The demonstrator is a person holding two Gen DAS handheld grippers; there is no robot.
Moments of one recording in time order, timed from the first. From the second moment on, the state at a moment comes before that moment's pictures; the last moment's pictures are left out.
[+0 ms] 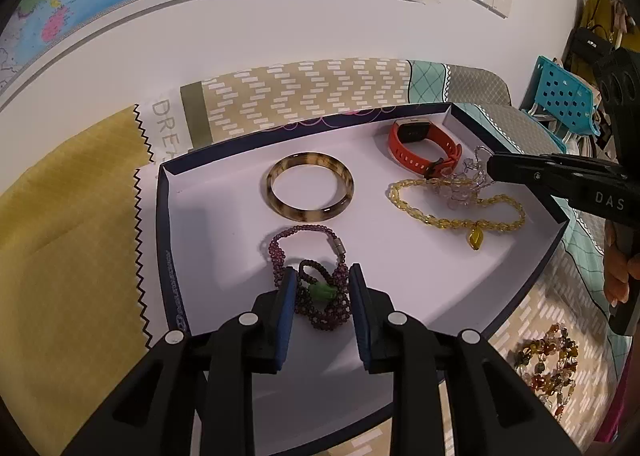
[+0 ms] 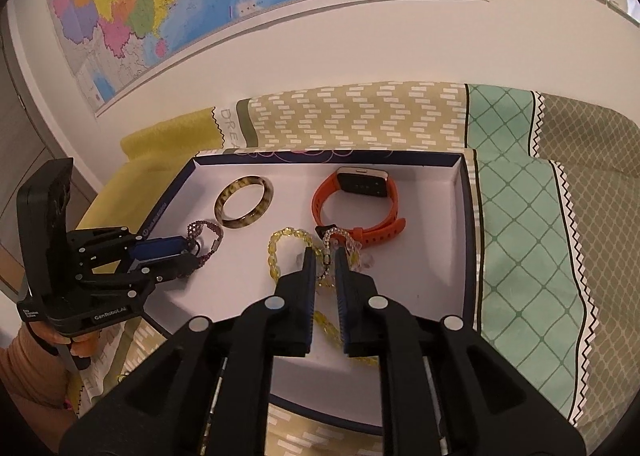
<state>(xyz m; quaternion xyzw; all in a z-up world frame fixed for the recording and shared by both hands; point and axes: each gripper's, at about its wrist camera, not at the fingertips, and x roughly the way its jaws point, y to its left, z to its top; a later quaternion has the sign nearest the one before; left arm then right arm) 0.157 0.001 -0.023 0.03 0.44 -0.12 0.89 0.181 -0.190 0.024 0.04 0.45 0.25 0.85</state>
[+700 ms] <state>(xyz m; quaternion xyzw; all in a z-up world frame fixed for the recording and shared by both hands) 0.115 0.004 0.003 0.03 0.38 -0.10 0.92 0.151 -0.206 0.021 0.06 0.44 0.22 0.87</state>
